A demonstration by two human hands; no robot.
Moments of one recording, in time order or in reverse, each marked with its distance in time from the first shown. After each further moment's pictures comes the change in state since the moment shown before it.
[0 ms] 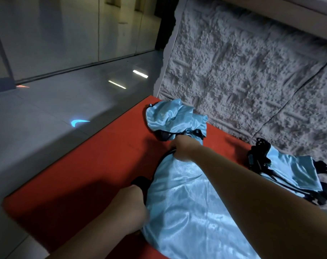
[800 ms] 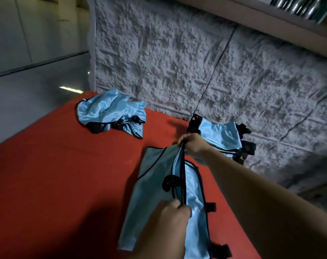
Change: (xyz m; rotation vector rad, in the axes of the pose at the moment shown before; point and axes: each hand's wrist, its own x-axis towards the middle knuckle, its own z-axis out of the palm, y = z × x) left_hand -0.083 0.161 0.155 0.189 0.082 0.802; right_hand -0.168 0.195 0.031 1.209 0.308 0.430
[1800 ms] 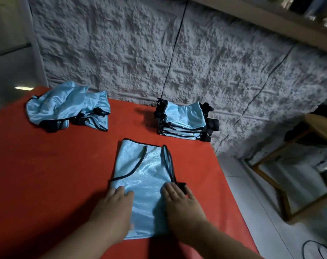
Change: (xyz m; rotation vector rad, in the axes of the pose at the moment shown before) left_hand 0.009 -0.062 0.040 0.394 -0.378 -0.059; right_hand -0.205 0.130 0.029 -1.316 -0.058 -0.102
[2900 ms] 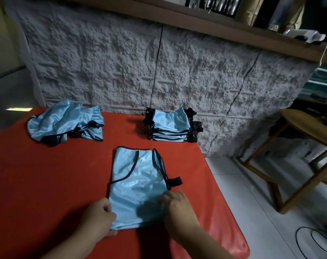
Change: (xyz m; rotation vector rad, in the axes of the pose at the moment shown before) left_hand -0.035 -0.008 0.009 -1.199 0.157 -0.567; right_hand -0.045 -0.012 -0.010 0.317 0.315 0.100
